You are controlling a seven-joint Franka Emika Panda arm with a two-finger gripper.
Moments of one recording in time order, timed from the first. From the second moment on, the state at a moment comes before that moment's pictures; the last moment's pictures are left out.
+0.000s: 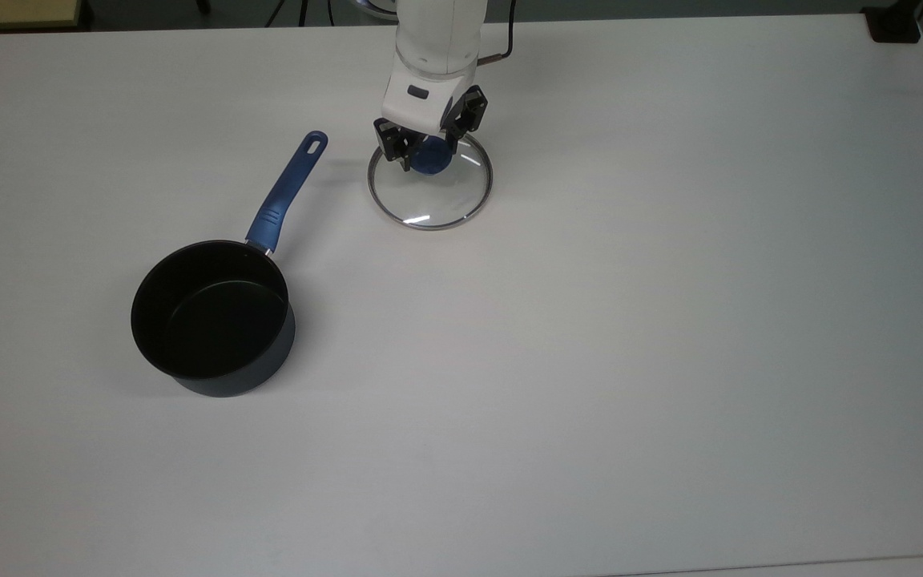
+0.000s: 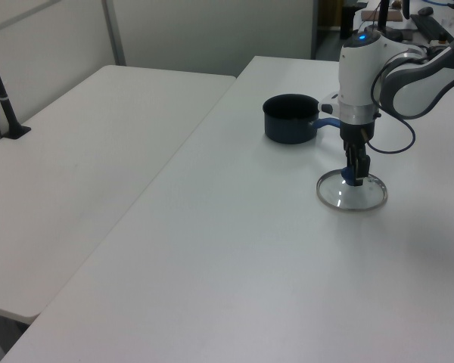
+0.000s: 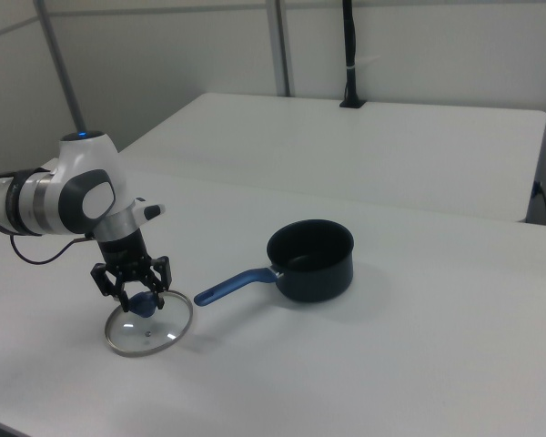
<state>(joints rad) 0.15 0.01 0.03 -2.29 -0.10 2.25 -0.24</state>
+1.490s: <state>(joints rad) 0.15 -0.02 0.03 -1.99 -0.04 1.98 -0.21</state>
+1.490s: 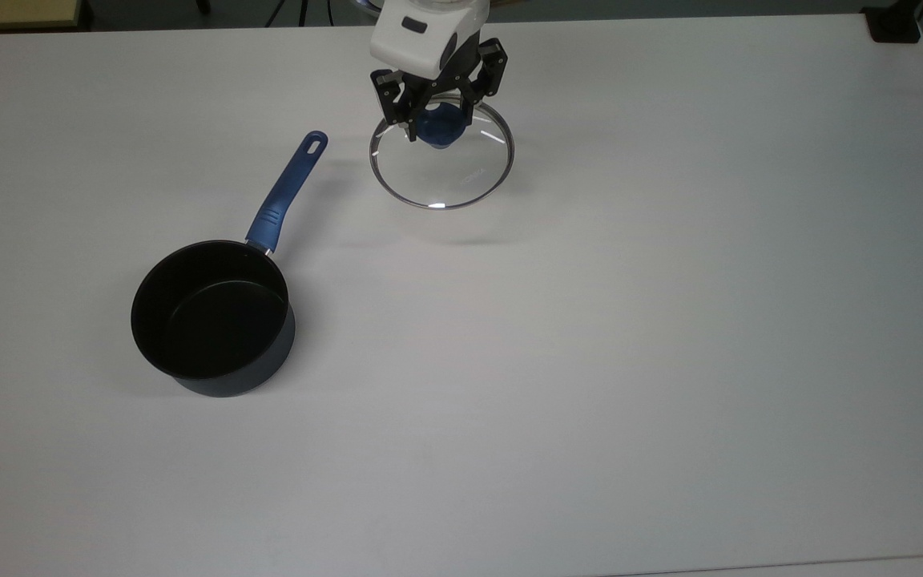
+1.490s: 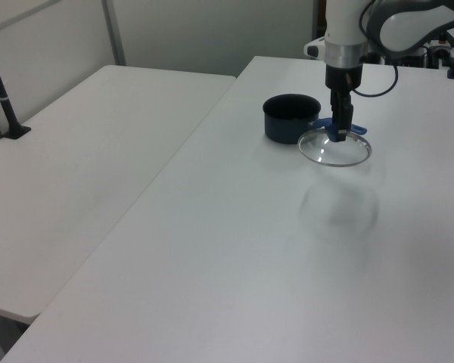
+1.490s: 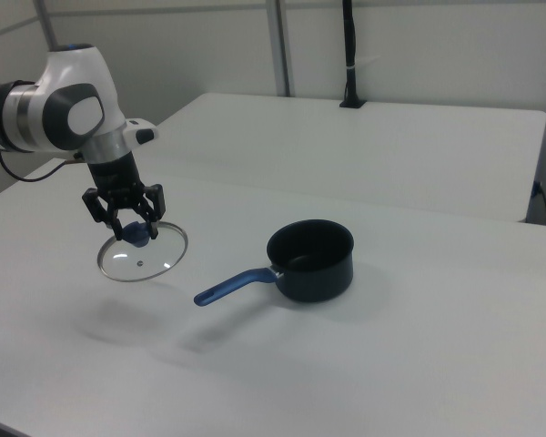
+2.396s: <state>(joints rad) 0.09 0.14 -0.12 -1.76 -0.05 1.95 -0.24</state>
